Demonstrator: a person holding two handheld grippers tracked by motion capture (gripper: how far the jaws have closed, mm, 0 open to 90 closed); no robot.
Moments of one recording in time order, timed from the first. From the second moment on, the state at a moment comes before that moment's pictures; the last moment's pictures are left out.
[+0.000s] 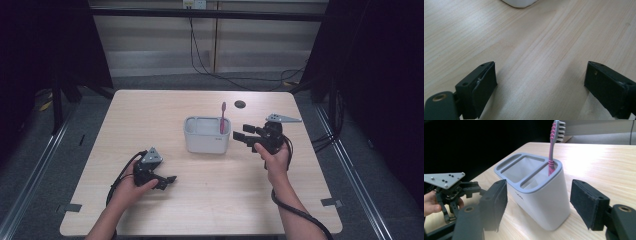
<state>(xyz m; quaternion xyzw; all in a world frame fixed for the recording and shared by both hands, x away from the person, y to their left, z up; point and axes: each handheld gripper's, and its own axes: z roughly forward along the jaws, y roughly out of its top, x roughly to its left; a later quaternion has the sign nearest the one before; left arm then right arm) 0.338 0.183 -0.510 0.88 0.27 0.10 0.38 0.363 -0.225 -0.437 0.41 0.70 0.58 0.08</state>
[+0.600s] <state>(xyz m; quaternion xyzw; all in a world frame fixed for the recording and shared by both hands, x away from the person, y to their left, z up) 0.338 0.183 -0.510 0.88 0.27 0.10 0.38 0.351 -0.236 -0.440 0.40 0.72 0.56 0.08</state>
